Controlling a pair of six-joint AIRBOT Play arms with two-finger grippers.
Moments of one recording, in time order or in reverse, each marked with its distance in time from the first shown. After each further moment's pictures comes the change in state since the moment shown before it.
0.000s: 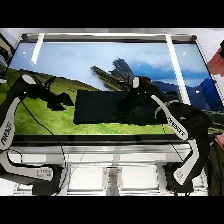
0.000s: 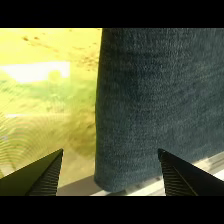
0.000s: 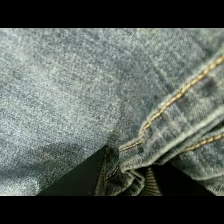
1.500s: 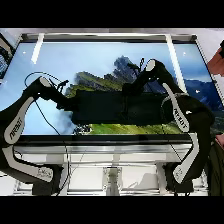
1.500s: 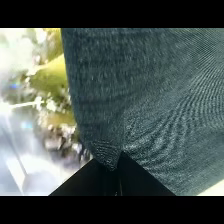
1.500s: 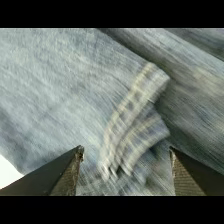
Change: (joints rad) left arm -0.095 -0.069 0.007 0.051 0.050 0.014; right arm -0.182 -0.055 0.278 0.137 0.140 -0.008
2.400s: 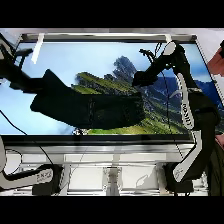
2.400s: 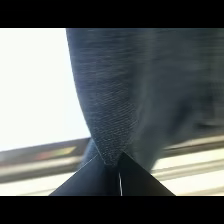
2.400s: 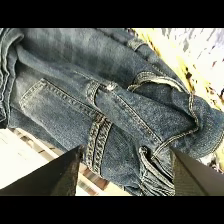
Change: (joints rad) left arm 0.005 0.278 0.447 0.311 -0.422 -0.108; right arm -0.108 0.000 0.222 -0.007 0.229 0.005
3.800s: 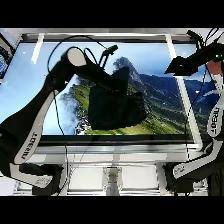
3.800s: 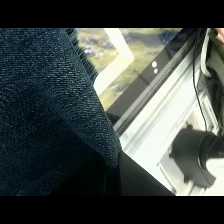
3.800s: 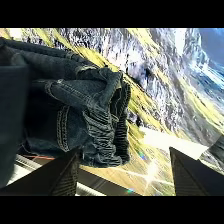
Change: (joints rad) left arm -0.619 -0.251 0.079 -0.526 0.451 -0.069; right arm -0.318 0.222 0.001 -0.021 0.072 0.006
